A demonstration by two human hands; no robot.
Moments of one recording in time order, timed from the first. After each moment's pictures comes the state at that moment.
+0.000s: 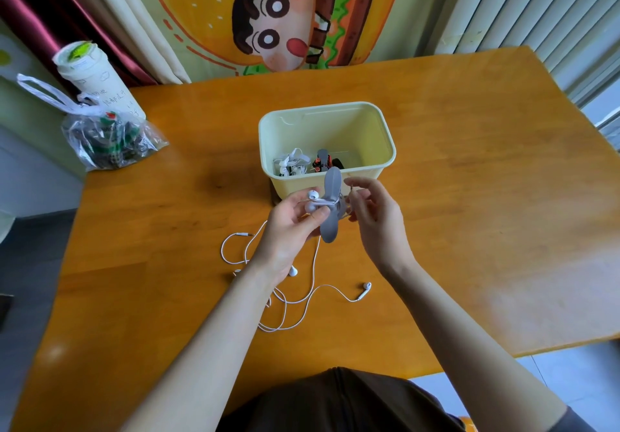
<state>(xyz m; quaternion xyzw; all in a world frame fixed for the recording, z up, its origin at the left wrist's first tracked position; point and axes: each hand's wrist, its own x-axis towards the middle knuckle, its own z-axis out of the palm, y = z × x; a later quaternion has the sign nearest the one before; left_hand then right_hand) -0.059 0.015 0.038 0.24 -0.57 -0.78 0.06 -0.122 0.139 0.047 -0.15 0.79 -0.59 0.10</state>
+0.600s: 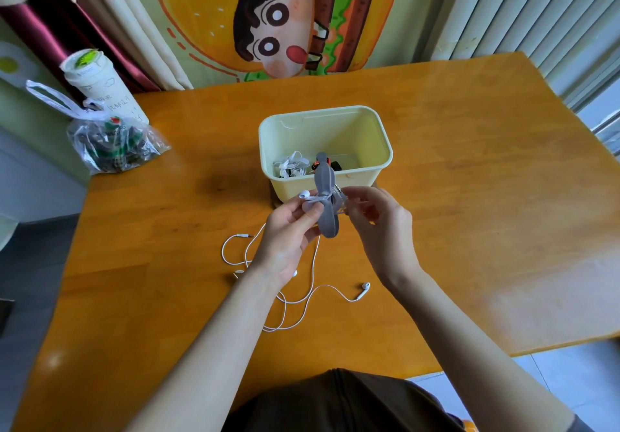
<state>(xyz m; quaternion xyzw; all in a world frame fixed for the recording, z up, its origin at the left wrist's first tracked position) -0.054 0.024 0.048 0.25 -0.50 -0.83 0.07 -0.109 0.150 0.058 -0.22 0.82 -0.52 -0.01</state>
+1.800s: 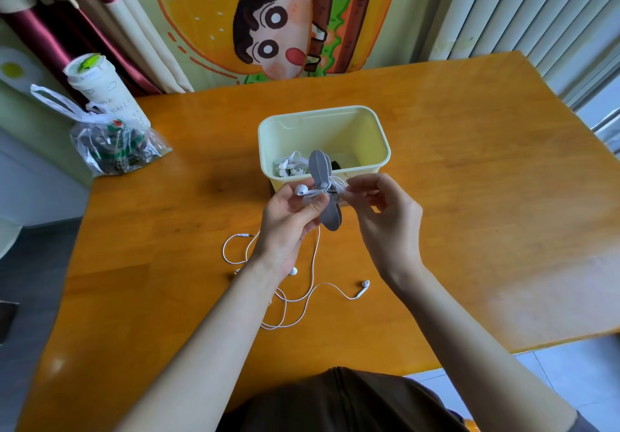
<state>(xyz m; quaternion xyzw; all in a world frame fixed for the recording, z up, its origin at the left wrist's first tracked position) -0.055 0.024 0.059 0.24 -0.52 -0.81 0.10 -0.105 0.149 0.077 -0.19 0.78 -0.59 -0.07</state>
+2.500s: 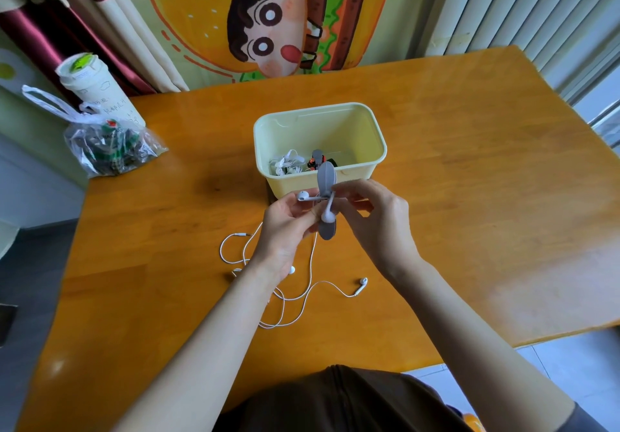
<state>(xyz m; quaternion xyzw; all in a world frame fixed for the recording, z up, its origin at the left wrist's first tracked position) -0.055 0.029 0.055 0.25 -0.54 -0.80 0.08 -0.112 0.154 0.067 -0.28 0.82 -0.50 -0.04</state>
